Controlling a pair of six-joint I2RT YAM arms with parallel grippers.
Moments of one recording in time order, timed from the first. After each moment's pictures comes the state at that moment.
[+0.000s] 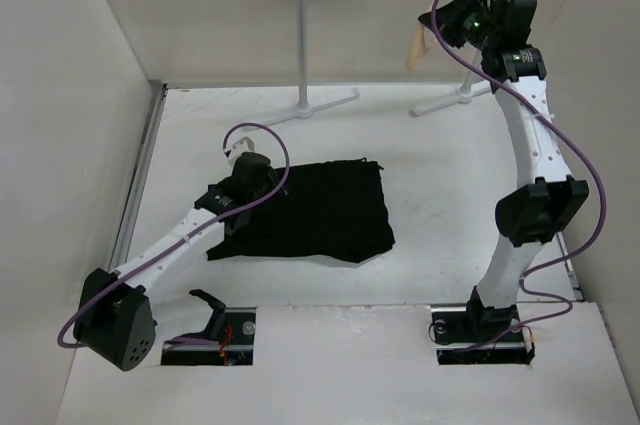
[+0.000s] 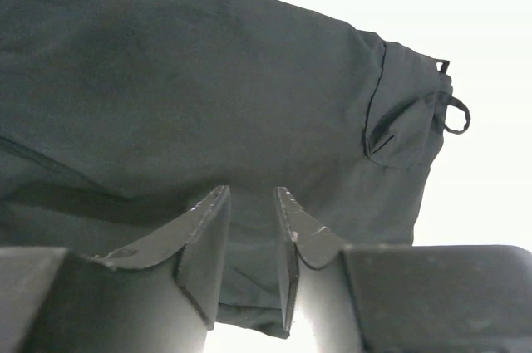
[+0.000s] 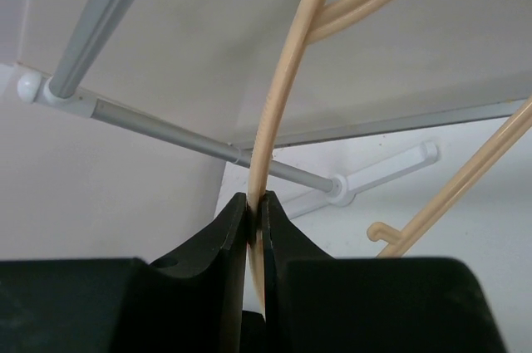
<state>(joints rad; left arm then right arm) -0.52 1.15 0.76 -0.34 -0.18 -0.90 0.07 1.89 2.17 -0.38 -0.38 0.78</state>
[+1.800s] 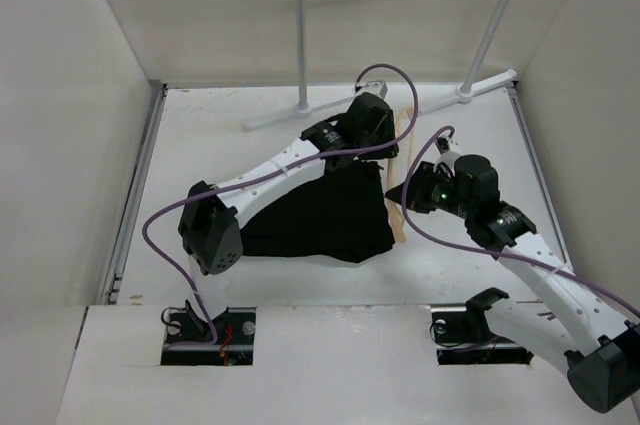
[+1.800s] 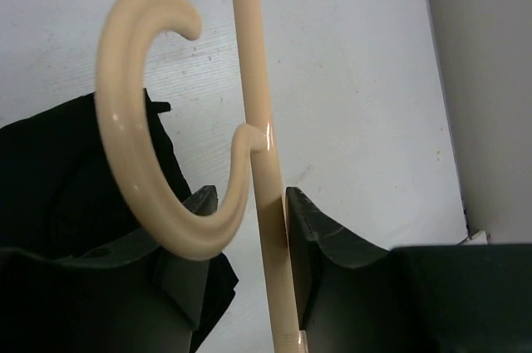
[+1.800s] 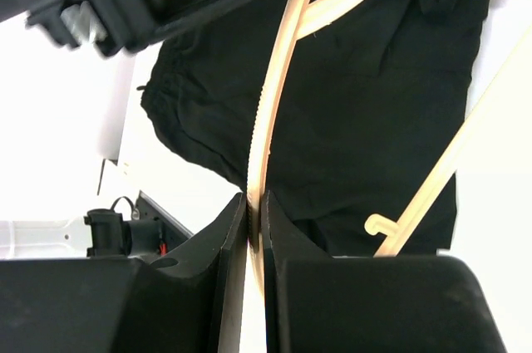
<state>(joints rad) -0.87 1.87 1.77 -0.51 -0.13 -0.70 0.45 0.90 0.75 -0.26 -0.32 0.70</state>
